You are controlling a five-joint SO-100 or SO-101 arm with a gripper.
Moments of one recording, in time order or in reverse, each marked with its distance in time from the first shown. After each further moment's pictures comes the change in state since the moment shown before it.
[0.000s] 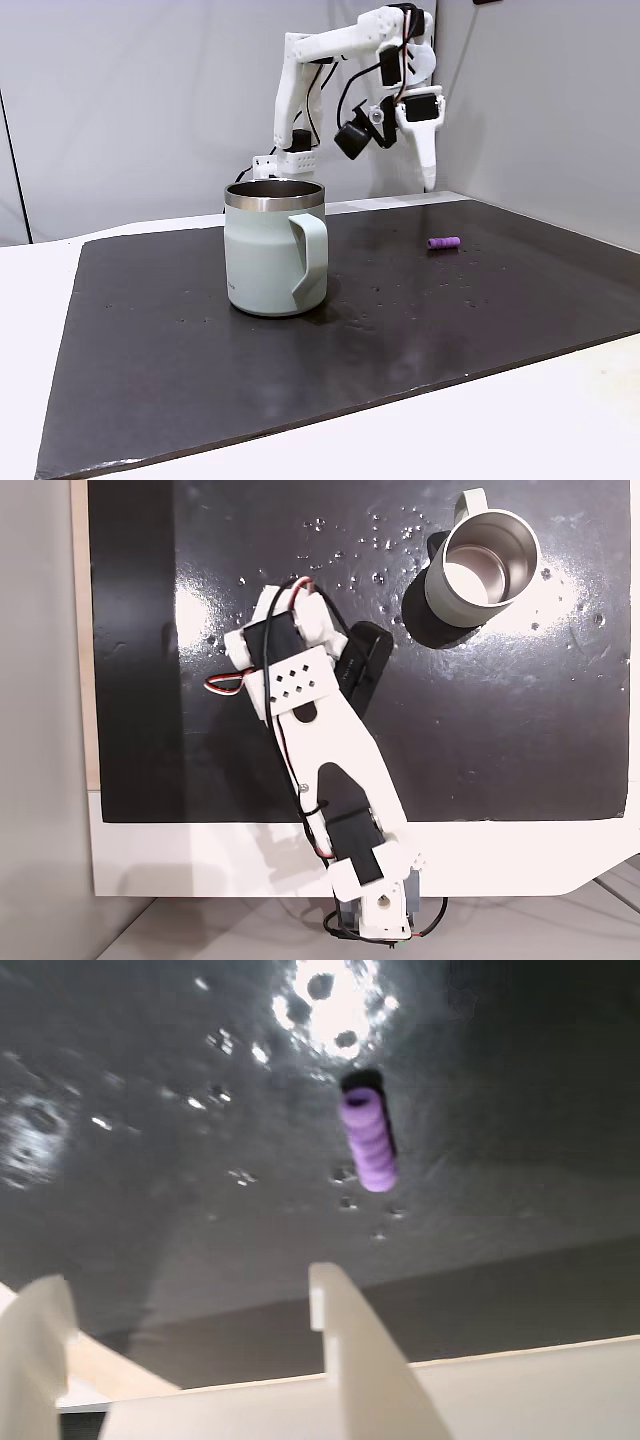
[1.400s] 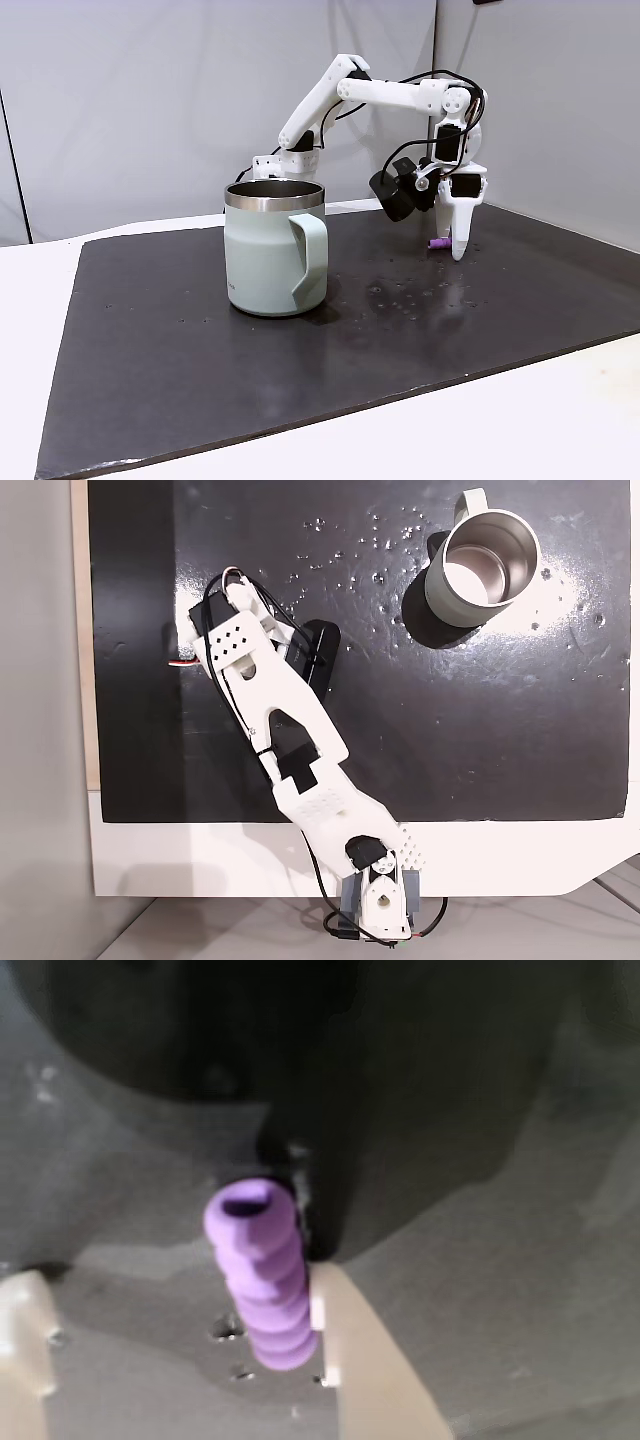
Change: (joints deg) arm -7.4 -31.7 -19.2 1.1 1.0
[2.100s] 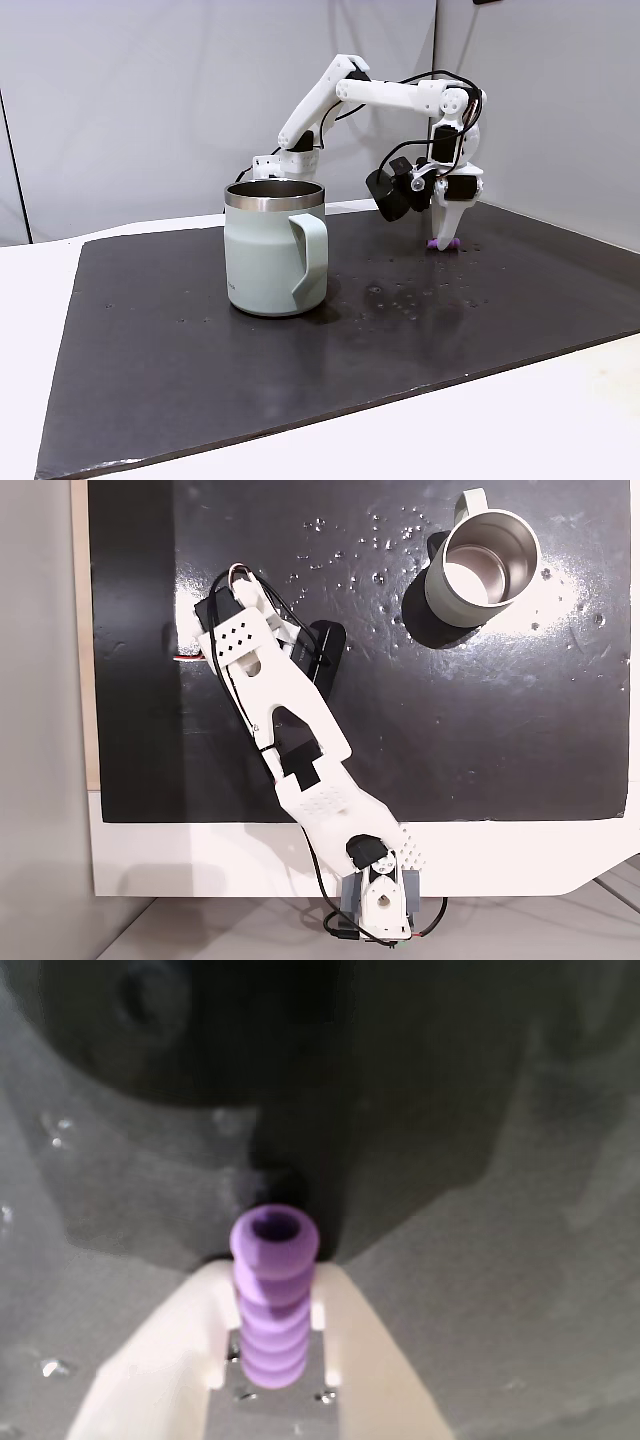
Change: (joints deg) arm 1.1 0.3 -0.4 1.7 -0.1
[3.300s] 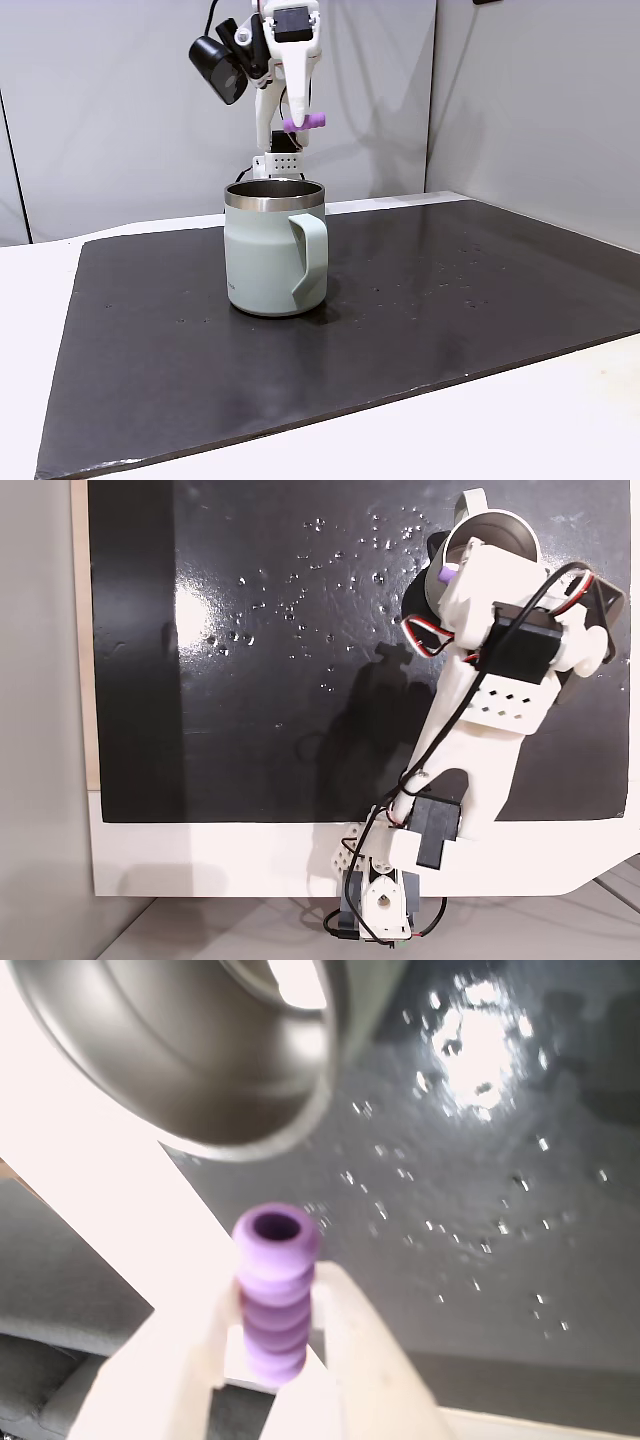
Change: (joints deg) arm 43.3 28.4 -13.1 12.7 -37.9
